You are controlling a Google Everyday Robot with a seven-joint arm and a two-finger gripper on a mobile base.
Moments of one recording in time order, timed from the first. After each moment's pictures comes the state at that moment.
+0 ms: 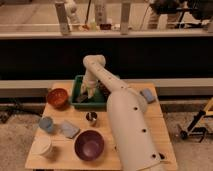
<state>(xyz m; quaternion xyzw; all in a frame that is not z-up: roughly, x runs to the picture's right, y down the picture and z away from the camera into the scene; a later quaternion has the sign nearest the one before) -0.107 0.028 0.959 -0.30 -0.28 -0.37 0.84</state>
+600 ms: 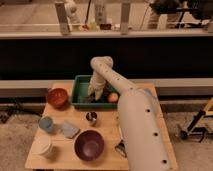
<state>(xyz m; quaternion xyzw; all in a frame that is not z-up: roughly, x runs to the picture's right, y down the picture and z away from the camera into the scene) -0.052 0.029 0.962 -0.31 -0.26 -0.35 0.85</state>
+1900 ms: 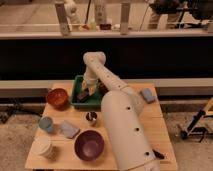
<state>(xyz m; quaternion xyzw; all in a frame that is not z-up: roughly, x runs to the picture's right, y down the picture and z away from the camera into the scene) -0.117 0.004 0.968 -0.30 -0.27 -0.36 0.84</state>
